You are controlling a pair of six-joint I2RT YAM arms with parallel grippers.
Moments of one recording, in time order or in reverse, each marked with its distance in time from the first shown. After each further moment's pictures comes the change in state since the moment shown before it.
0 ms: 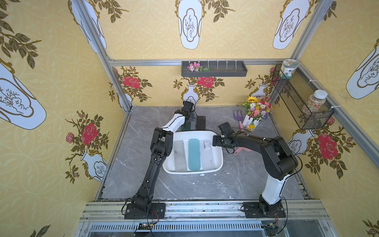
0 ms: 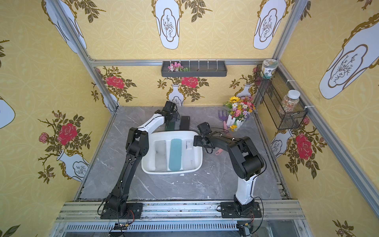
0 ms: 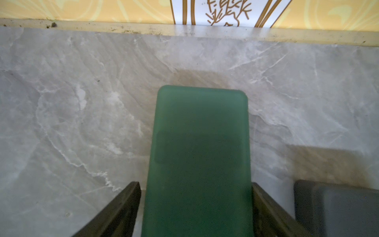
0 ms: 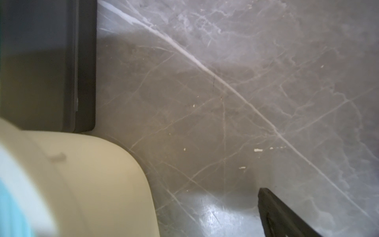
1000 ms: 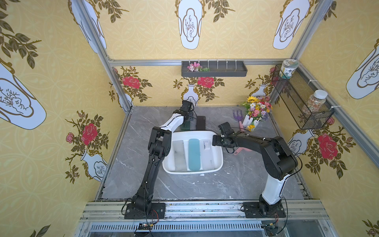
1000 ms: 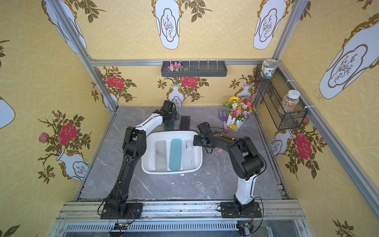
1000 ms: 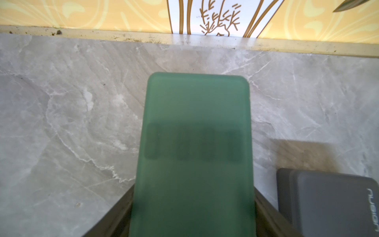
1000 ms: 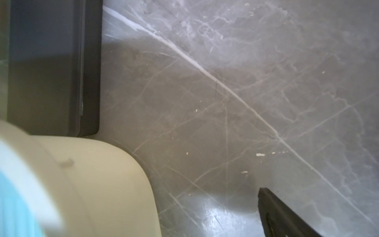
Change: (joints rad) left arm 0.004 -0.090 -0.105 0.058 0.030 0.008; right arm 0.000 0.000 -0.001 0.018 0.000 0.000
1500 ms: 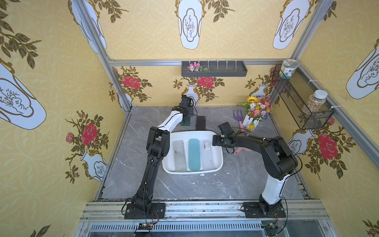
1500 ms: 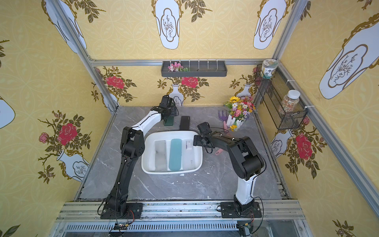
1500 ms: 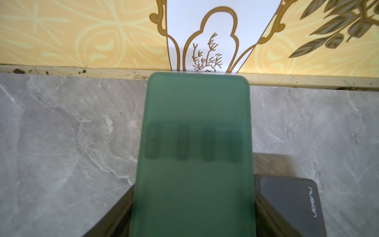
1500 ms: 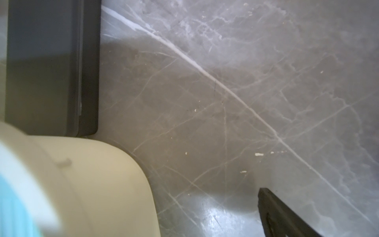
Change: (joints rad) left arm 0.000 -0.066 0.031 -0.012 -0.005 0.025; right arm 0.000 -0.001 0.000 -0.003 0.004 0.000
